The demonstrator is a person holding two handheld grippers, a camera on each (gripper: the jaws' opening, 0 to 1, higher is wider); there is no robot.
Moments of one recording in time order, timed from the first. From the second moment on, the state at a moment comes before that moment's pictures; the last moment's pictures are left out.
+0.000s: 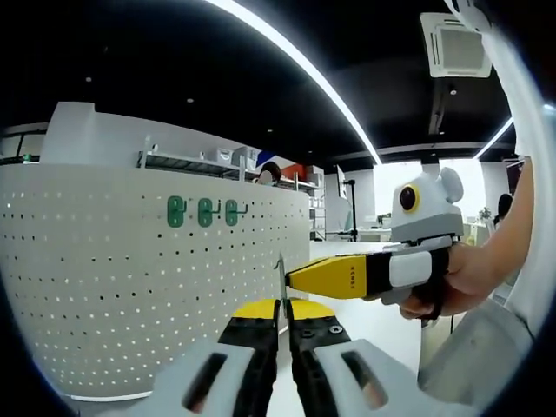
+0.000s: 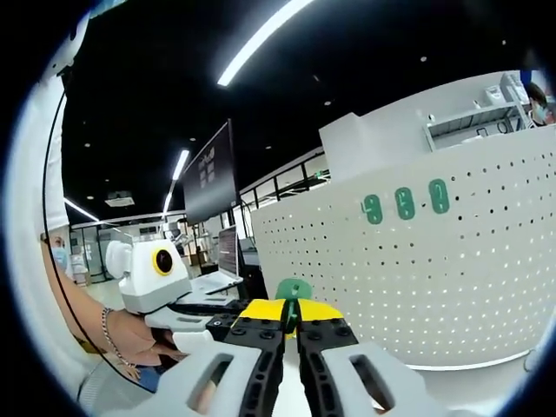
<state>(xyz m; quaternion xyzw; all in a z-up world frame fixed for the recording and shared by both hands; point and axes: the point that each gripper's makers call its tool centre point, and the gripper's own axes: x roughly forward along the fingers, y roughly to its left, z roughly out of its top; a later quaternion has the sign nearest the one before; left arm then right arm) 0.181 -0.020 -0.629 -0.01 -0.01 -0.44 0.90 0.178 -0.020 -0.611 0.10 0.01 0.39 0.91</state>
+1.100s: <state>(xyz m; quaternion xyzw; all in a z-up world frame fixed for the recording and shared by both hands) 0.178 -0.028 -0.649 0.01 0.04 -0.46 0.89 0.177 -0.023 -0.616 0.11 0.03 0.40 0.91</state>
